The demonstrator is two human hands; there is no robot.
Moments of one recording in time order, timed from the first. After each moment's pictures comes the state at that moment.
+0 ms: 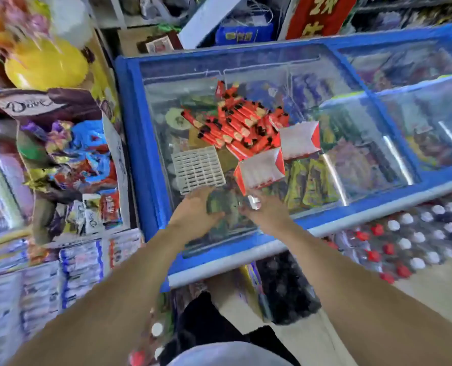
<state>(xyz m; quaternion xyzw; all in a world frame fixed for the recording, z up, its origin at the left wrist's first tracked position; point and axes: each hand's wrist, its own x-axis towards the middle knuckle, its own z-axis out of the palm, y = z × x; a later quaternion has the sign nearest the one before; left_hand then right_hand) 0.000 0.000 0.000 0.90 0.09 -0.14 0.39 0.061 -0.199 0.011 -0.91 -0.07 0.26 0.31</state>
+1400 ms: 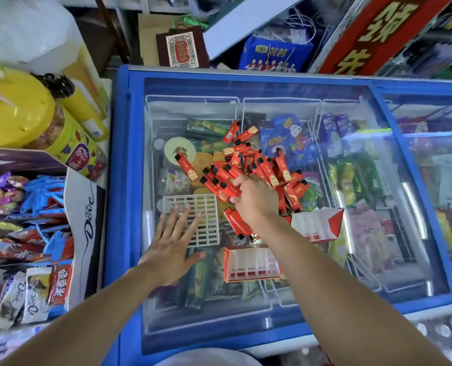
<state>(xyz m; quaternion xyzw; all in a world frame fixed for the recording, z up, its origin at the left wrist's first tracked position) 0.101 0.047 -0.049 0.95 0.05 -0.25 0.18 0.288 -0.100 0.007 -0.96 -0.23 0.14 0.08</state>
